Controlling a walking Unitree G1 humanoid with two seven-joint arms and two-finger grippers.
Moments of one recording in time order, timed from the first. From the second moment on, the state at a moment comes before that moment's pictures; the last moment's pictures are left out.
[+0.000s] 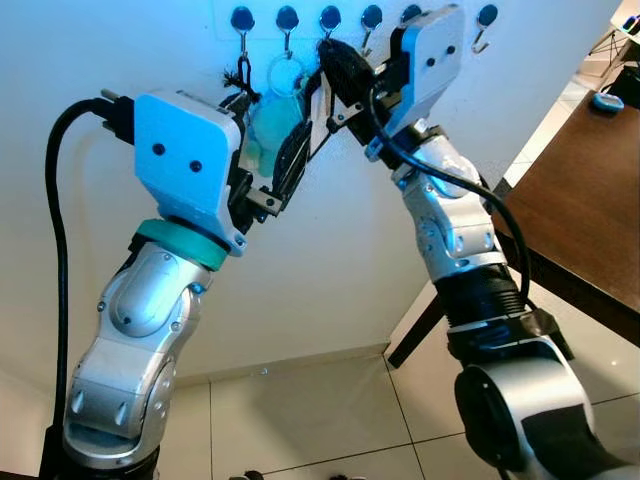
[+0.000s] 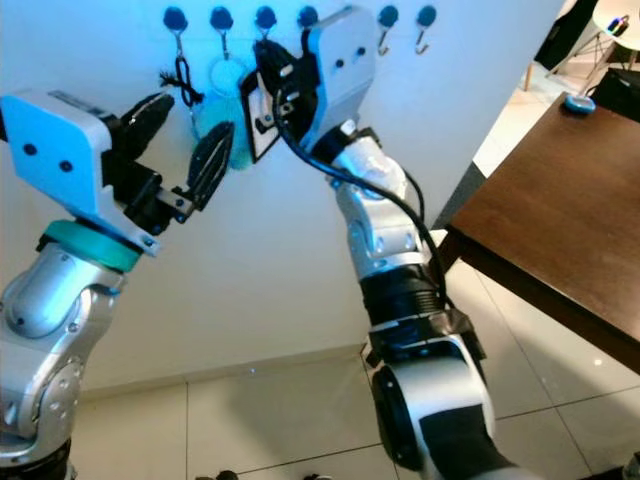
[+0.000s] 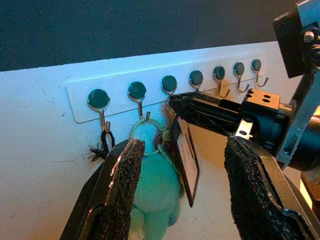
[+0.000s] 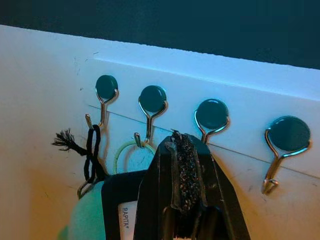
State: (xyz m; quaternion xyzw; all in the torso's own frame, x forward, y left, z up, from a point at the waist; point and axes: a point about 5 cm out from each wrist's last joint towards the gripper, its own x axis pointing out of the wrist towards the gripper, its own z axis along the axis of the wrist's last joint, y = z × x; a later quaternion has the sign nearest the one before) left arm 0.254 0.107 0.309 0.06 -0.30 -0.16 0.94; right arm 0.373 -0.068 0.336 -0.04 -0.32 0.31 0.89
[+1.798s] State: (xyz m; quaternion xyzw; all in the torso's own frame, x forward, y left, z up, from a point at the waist) left arm 0.254 0.108 0.308 0.06 -0.30 -0.15 0.94; right arm 0.371 -0.074 0.336 -0.04 -0.33 0.30 0.89
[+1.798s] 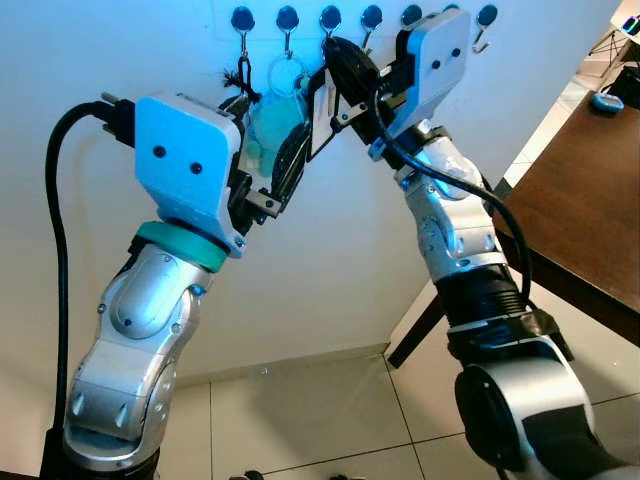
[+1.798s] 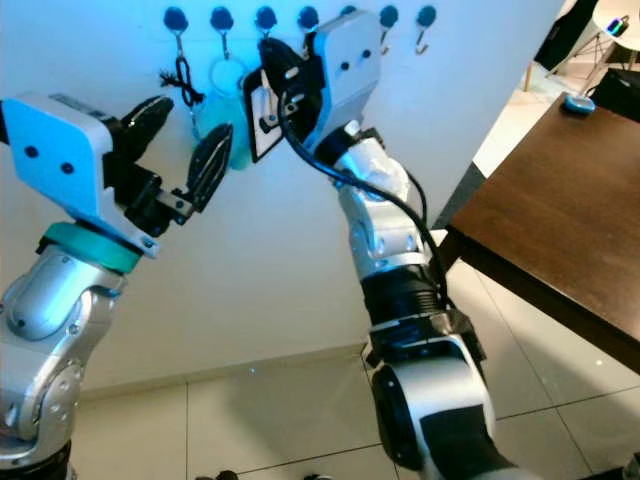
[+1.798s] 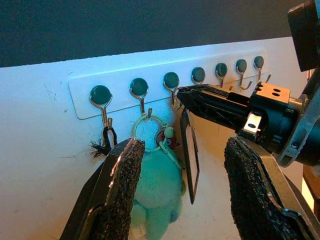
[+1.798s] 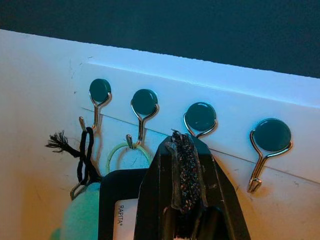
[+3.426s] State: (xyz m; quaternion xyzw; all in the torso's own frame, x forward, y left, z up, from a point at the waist) left arm 0.255 0.107 0.307 0.06 -0.29 -0.15 0.94; right arm 0.373 -0.081 0.342 -0.06 -0.33 0.28 0.90
